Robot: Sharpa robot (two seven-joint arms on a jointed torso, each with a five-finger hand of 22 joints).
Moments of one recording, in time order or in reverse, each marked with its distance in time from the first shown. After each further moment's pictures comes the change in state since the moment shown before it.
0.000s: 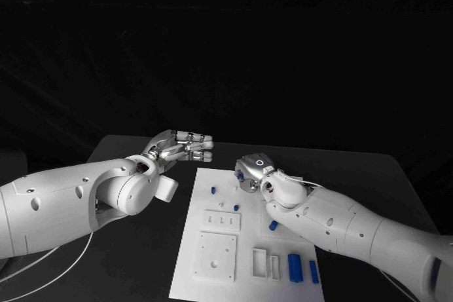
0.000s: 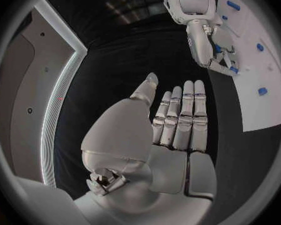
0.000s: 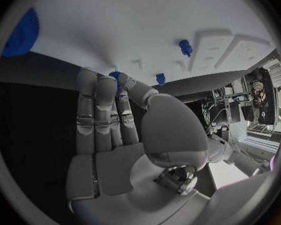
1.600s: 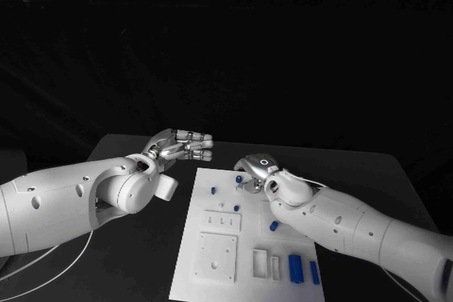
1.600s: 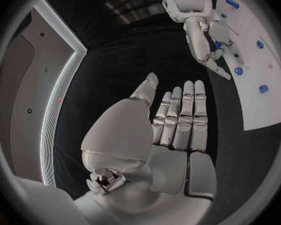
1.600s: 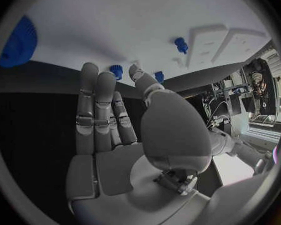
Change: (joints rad) left arm 0.002 -0.003 0.000 -0.004 -0.003 0.000 -0.003; left_hand 0.000 0.000 0.000 0.000 0.000 -0.011 0.003 0.000 0.000 -0.008 0.008 0.000 0.000 -0.003 0.003 0.000 0.000 0.000 -0.004 0.004 0.000 -0.001; right arm 0.000 -0.037 0.003 0.047 0.084 0.006 0.025; right_hand 0.068 -0.122 -0.323 0.152 0.071 -0.279 0.004 -0.002 -0.003 -0.320 0.054 0.004 -0.001 0.003 0.050 -0.081 -0.058 0.047 0.028 0.061 -0.180 -0.102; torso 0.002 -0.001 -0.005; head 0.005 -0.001
